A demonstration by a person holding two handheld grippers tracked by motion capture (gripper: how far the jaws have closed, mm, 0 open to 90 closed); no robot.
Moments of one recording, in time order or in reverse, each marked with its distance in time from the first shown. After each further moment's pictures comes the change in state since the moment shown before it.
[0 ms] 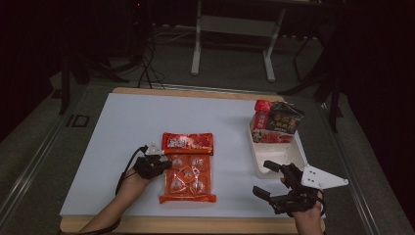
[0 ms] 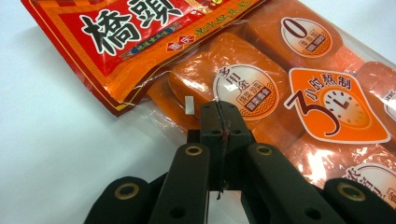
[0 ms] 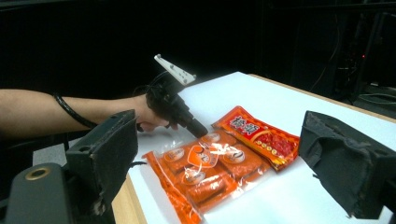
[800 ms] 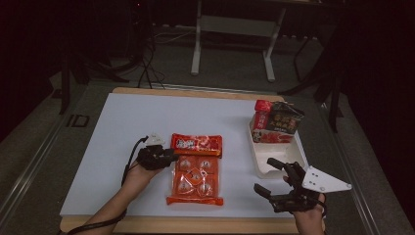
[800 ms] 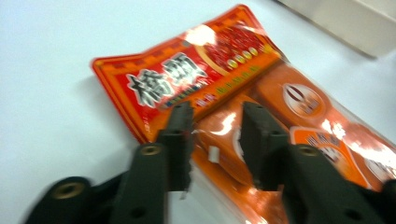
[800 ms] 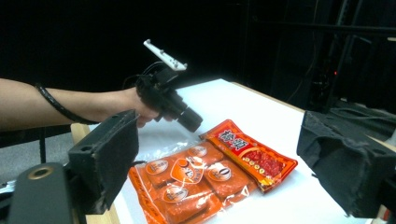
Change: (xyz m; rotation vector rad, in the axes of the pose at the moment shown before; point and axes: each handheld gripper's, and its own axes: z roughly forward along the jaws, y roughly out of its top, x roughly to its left) left arm 0.013 0.026 -0.007 -0.143 -0.040 -0.065; right arm 0.003 0.001 -0.002 -0.017 -0.066 -0.079
